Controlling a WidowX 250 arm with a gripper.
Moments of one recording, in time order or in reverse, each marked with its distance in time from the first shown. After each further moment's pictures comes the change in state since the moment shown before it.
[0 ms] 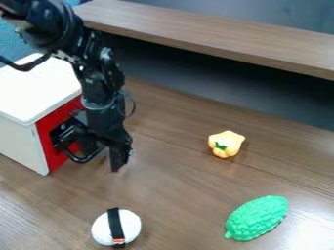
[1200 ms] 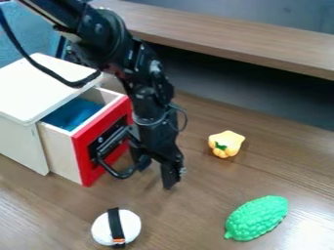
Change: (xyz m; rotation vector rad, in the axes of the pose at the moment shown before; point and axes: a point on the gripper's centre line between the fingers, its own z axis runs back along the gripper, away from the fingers) arm 0.023 -0.094 0.000 -0.175 -0.070 -0.226
